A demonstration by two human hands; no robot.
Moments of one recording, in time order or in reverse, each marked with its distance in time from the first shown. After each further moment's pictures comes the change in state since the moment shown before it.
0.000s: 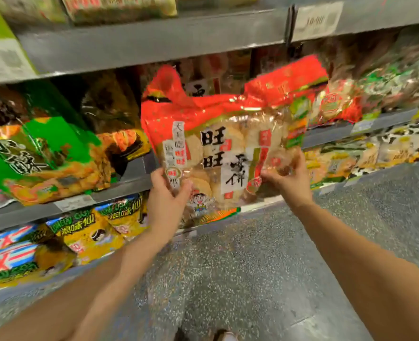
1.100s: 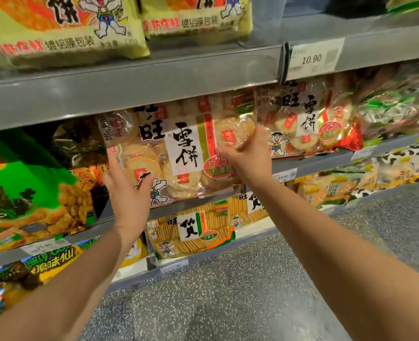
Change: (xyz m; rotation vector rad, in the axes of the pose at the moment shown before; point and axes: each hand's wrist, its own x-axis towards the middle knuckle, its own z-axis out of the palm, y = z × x) left_hand 0.097 0.023 0.005 0.020 0.217 0.041; right_hand 0.100 -0.074 0.076 -0.122 -0.040 -0.091
